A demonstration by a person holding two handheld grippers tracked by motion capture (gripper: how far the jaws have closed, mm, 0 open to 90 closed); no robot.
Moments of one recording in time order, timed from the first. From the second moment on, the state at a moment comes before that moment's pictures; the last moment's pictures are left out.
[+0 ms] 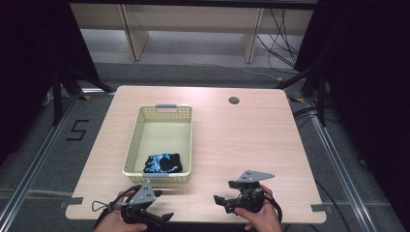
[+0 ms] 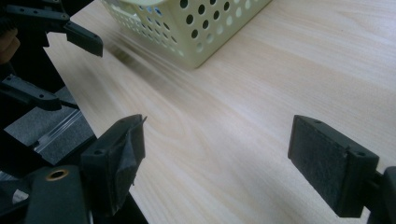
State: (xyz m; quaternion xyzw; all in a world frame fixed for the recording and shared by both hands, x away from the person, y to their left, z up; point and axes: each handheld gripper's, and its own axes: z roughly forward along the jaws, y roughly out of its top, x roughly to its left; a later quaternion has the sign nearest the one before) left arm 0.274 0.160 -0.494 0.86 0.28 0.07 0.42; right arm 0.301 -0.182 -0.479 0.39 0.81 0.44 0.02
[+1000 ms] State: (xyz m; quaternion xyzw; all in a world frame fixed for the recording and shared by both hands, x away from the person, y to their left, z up) left arm 0.265 0.166 -0.509 0.88 0.27 0.07 0.39; right arm 0.268 -0.189 -0.493 0.38 0.83 0.39 0.03
